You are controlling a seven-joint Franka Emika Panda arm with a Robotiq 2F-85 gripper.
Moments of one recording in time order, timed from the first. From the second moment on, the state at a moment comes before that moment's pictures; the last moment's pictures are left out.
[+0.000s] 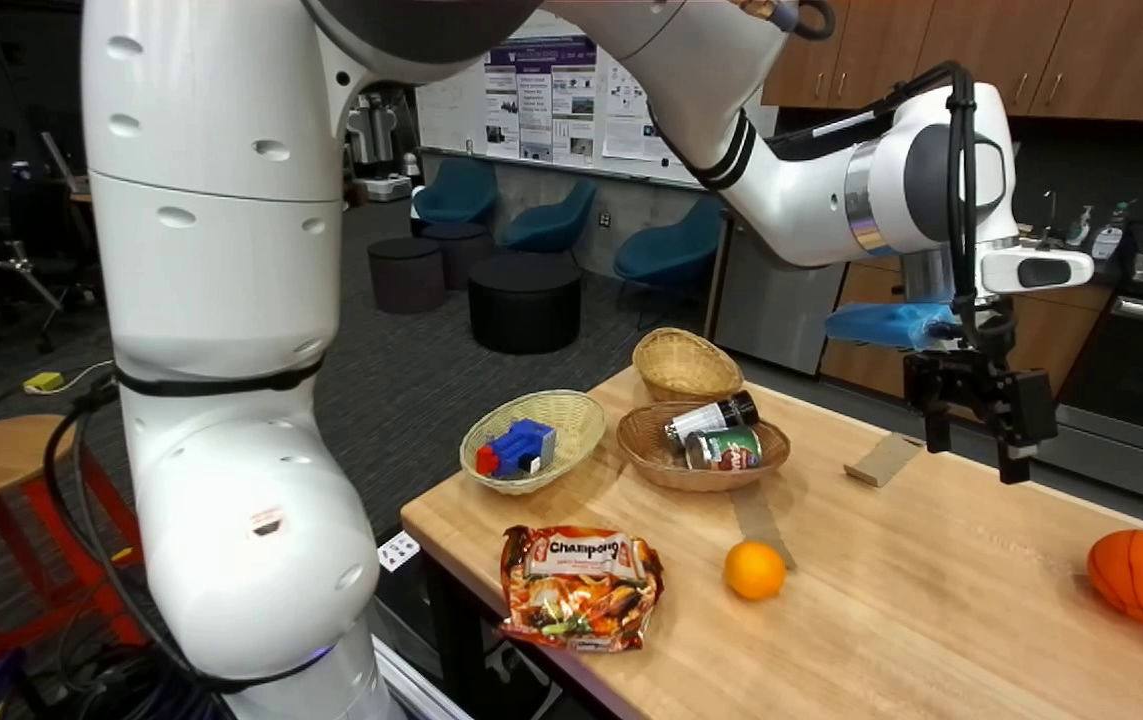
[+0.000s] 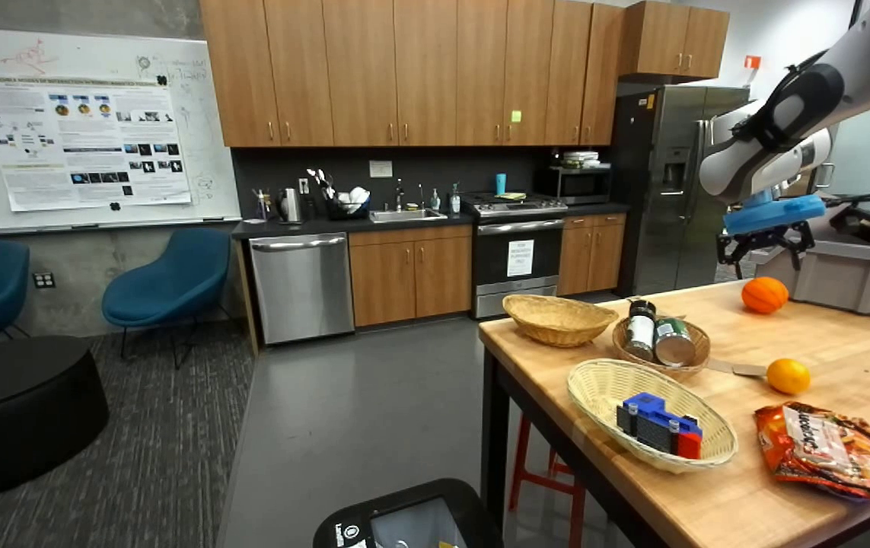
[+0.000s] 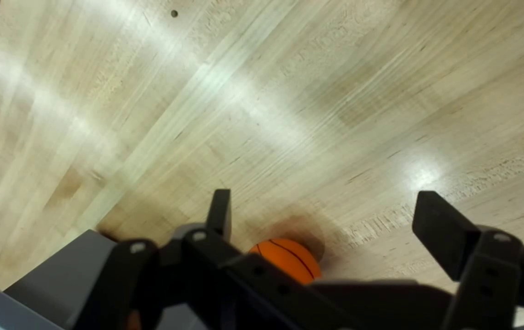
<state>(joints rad) -0.30 0.18 -0.37 -1.92 -0.41 2.16 0.50</state>
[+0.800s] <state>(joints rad) -0.41 0.51 -0.40 -1.61 -0.27 2.28 0.41</state>
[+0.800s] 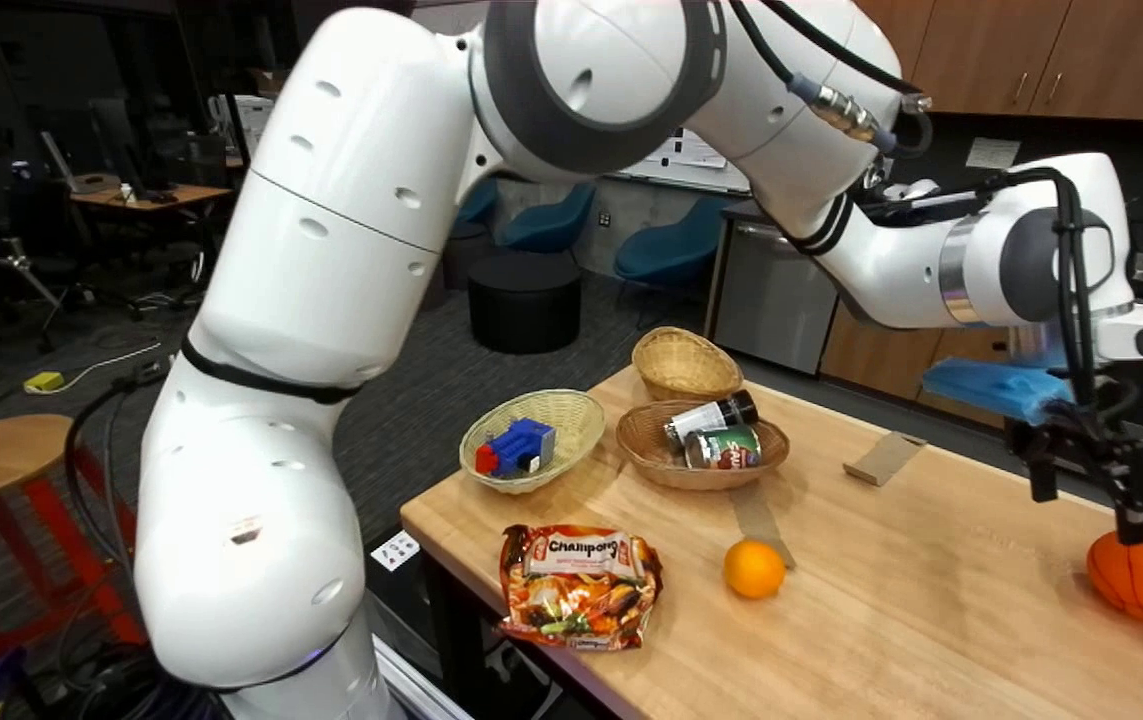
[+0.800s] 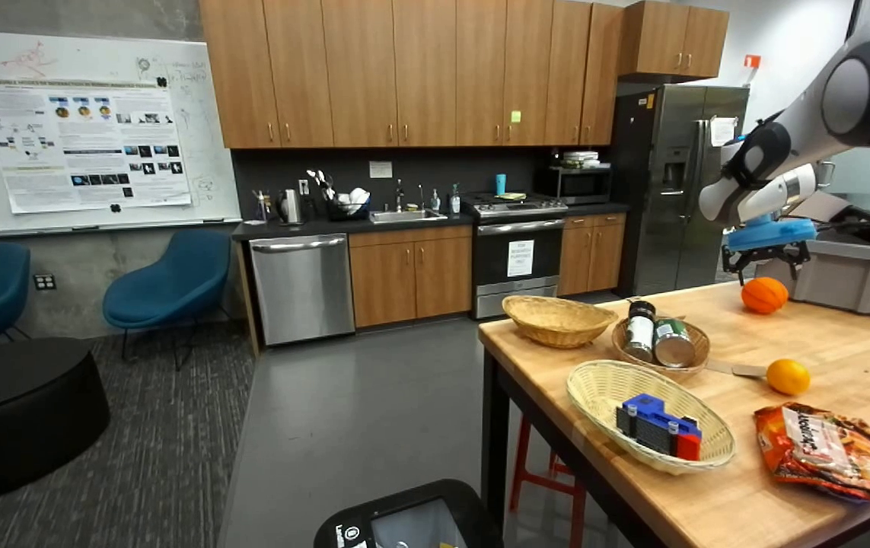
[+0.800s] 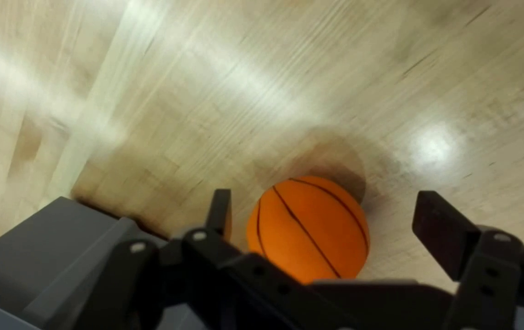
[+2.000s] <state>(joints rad) -0.57 0.98 -0.37 -0.90 -0.19 2.22 0.18</state>
